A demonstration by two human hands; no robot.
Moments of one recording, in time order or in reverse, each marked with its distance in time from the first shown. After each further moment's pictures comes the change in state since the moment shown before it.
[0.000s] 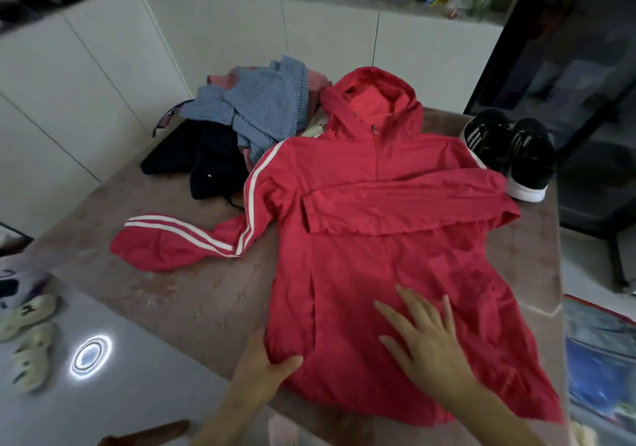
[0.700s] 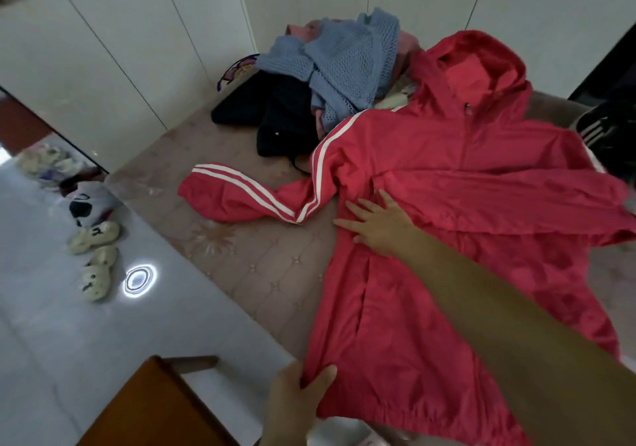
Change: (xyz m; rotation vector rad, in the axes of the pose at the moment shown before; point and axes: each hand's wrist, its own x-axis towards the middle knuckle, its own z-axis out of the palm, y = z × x) left_hand -0.060 -0.031 0.017 -0.194 0.157 -0.256; right_hand 0.224 -0.082 0.054 -0.505 -0.505 -0.546
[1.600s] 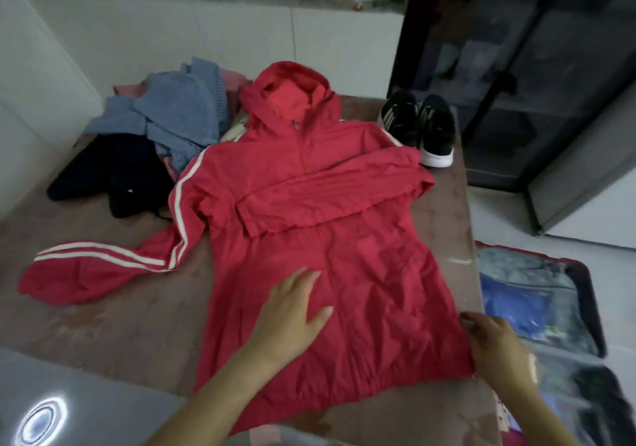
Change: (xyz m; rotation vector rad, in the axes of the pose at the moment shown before) left_hand 0.020 0.130 0.092 0.842 -0.246 0.971; right_hand -0.368 -0.041 0.175 1.020 0.331 1.402
